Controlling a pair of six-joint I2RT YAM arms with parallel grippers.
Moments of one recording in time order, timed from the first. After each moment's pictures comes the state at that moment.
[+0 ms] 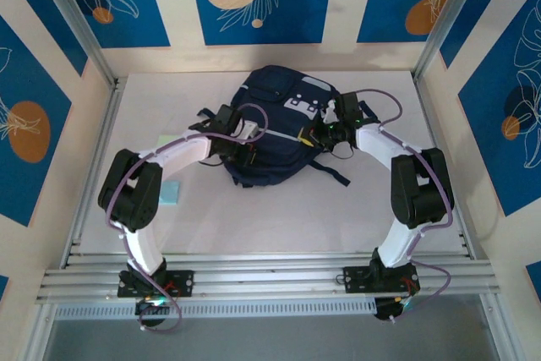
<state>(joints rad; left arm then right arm) -0.53 1.82 1.27 -0.52 0.28 -0.10 0.23 1.74 1.17 -0.33 -0.60 0.76</state>
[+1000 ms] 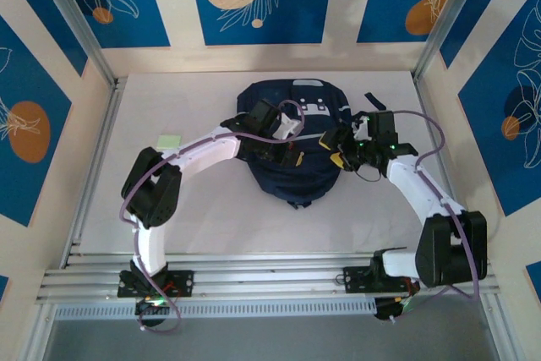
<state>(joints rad) -0.72 1.93 1.51 -0.49 0.59 -0.27 0.12 1.32 0.88 -0.41 -0.59 0.89</state>
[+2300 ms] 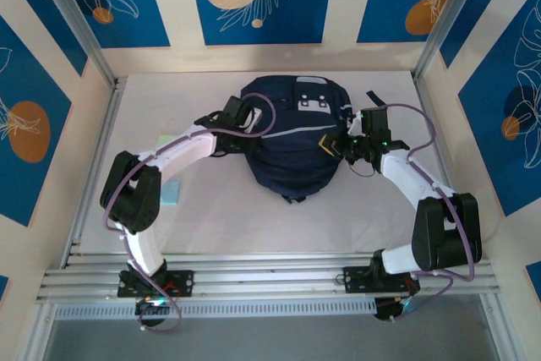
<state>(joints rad) -0.57 1.82 1.37 -0.49 -0.03 -0.12 0.12 1.40 0.88 -0.29 -0.56 0.77</state>
